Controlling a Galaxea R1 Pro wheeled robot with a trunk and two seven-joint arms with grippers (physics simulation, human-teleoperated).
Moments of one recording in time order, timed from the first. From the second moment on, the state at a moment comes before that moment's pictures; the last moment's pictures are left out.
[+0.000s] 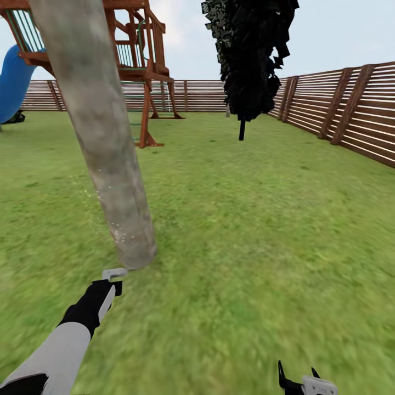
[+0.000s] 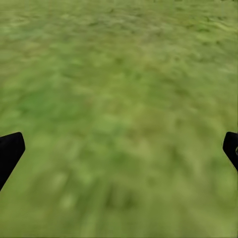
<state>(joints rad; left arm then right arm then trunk) -0.74 0.05 0.18 -0.60 -0.06 0.52 0.24 -0.36 -0.07 -0.17 -0.02 0.04 -0.95 -0.07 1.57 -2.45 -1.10</state>
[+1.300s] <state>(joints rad) -0.90 0.09 0.03 -0.92 -0.05 0.93 0.04 -0.36 -0.07 -0.17 -0.02 0.04 -0.95 -0.07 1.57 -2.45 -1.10</state>
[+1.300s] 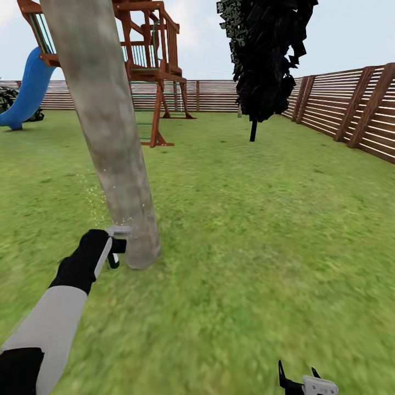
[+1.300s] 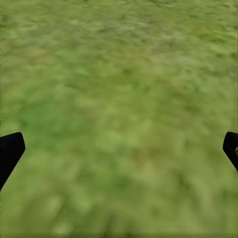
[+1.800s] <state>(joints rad) -0.92 0.08 0.02 -1.03 -0.07 1.01 0.04 -0.36 -0.07 -0.17 -0.02 0.04 -0.95 -0.07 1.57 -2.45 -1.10</state>
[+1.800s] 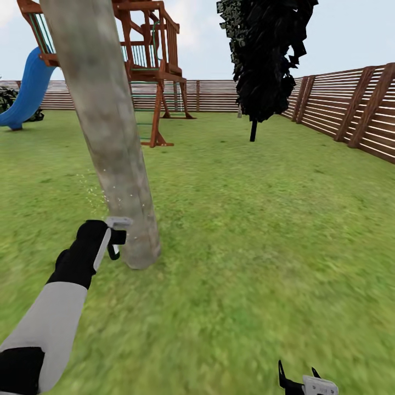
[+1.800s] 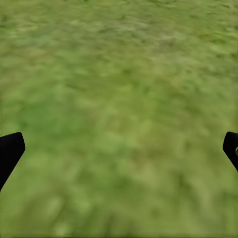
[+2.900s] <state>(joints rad) -0.95 0.14 0.03 -1.13 -0.07 1.02 0.04 -0.36 -0.07 -0.17 -0.02 0.04 -0.95 -0.07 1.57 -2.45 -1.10</state>
